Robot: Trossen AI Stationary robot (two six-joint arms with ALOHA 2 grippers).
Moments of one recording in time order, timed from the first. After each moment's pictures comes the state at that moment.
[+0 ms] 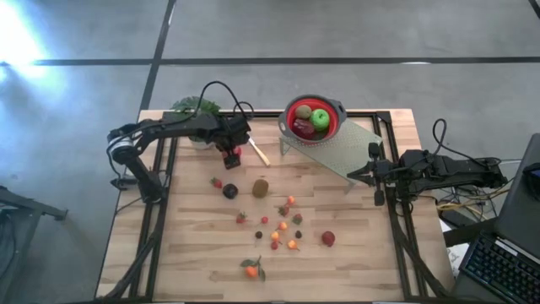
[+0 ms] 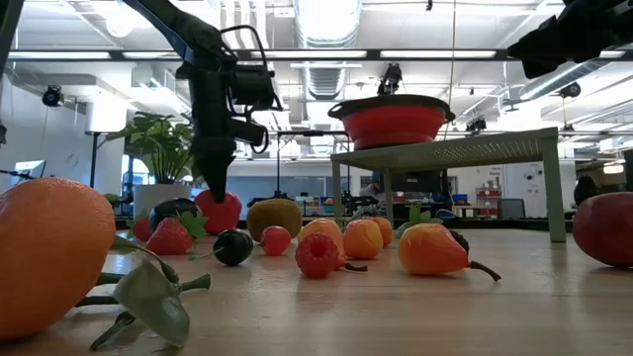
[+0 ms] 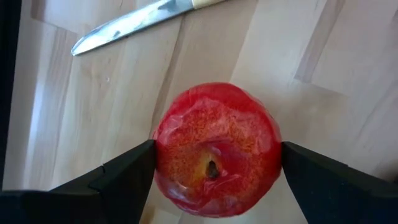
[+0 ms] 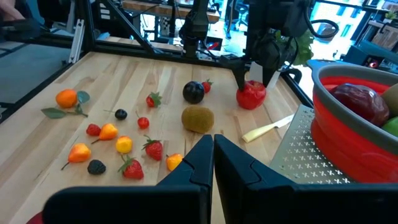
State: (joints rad) left arm 0.48 1.66 1.12 -0.81 -0.10 0.18; right arm 0.07 0.29 0.42 -0.39 0.08 -0.08
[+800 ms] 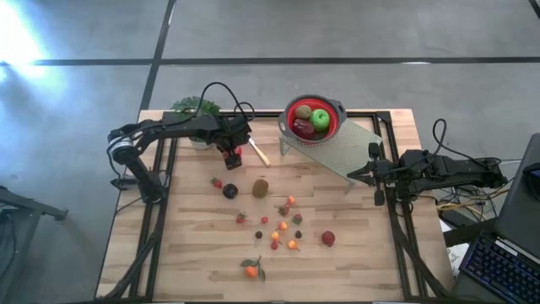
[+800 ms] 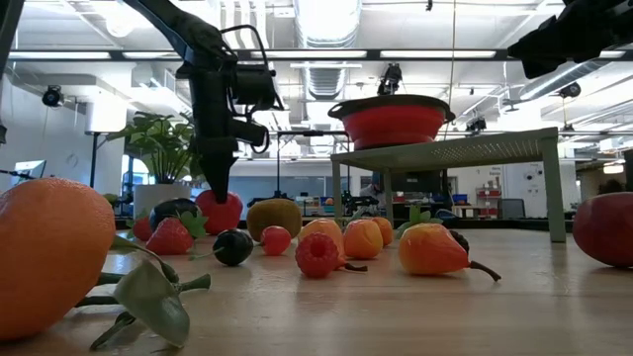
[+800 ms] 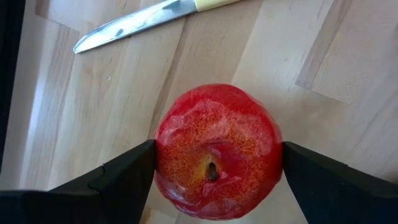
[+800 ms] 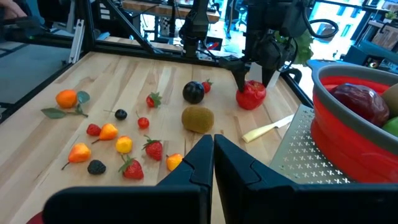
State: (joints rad) left arm 0.48 1.66 1.12 -0.80 -0.14 0.14; right arm 0.07 0.29 0.42 -0.39 0.08 -0.08
